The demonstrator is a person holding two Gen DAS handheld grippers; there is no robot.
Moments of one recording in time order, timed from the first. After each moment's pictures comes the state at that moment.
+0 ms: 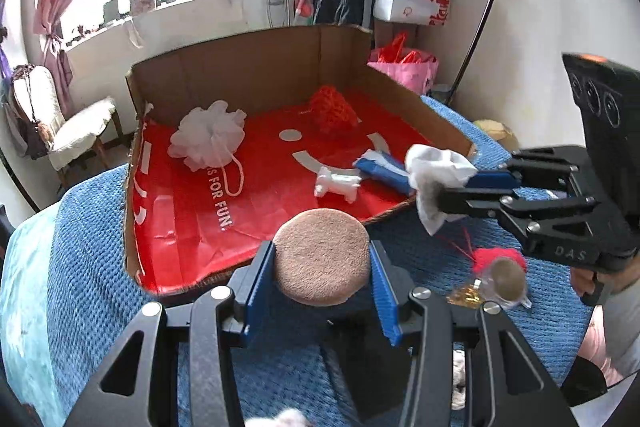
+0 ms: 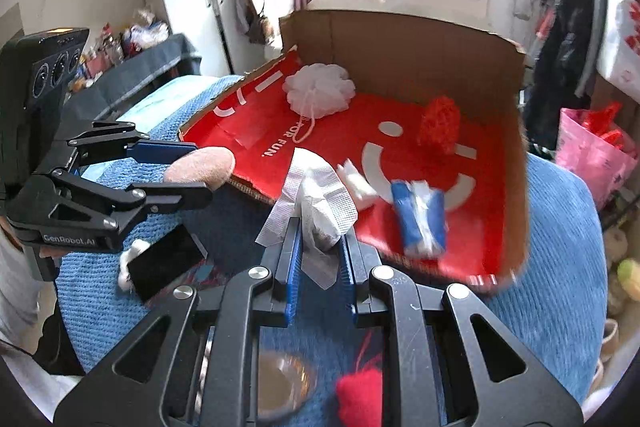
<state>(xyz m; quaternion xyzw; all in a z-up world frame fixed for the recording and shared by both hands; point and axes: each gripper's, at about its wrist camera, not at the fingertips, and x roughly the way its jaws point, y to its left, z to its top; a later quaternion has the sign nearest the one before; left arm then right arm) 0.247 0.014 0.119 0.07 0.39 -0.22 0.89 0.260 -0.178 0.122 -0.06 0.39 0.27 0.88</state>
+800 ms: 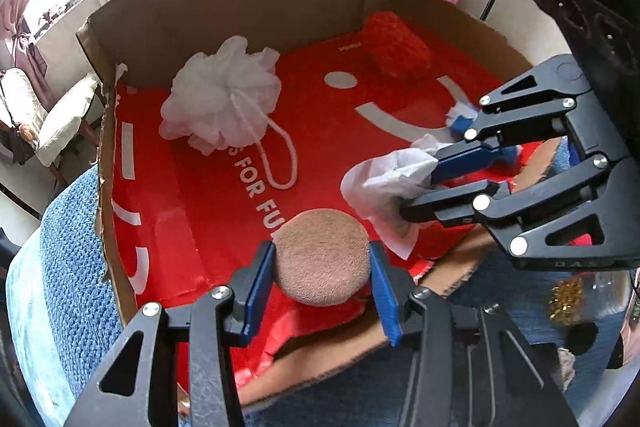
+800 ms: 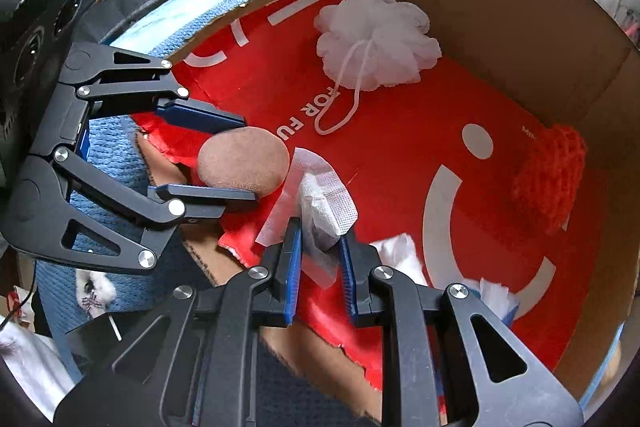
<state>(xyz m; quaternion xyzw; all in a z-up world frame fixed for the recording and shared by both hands) 0.358 0.028 0.061 0.14 0.49 -0.23 0.83 0.372 -0.092 0.074 -0.16 0.50 0.34 0.78</state>
